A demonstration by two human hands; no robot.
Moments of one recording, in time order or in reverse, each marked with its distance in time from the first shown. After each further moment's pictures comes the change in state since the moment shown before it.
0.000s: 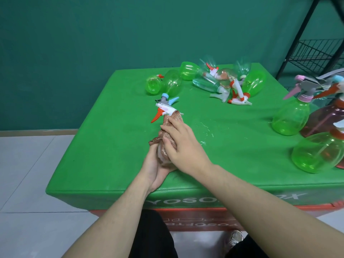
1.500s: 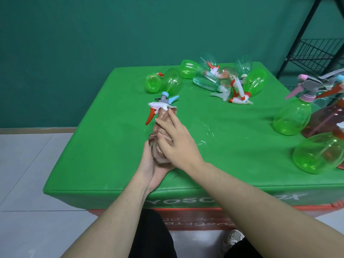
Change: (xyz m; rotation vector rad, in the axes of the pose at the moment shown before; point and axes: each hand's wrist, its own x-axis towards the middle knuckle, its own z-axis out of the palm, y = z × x) left_hand -0.003 0.005 -0.002 -0.187 -0.009 -0.007; right_hand 0.012 -0.006 0.014 0.102 0.035 0.052
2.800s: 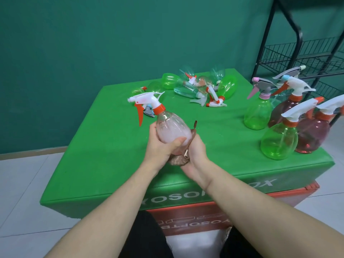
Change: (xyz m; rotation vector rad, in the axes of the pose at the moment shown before) left_hand 0.002 -0.019 0.078 0.810 0.013 0.489; right_hand -0.038 -0.006 -0.072 1.486 0.277 0.866
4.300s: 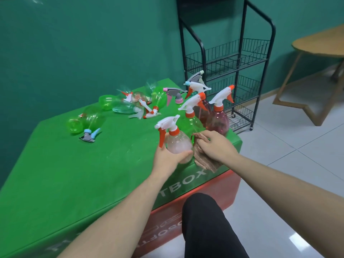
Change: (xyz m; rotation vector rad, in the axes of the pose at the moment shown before) left_hand -0.048 0.000 0.205 0.449 -0.271 -0.088; right_hand -0.061 -0.173 -0.233 -1.522 0.389 -0.593
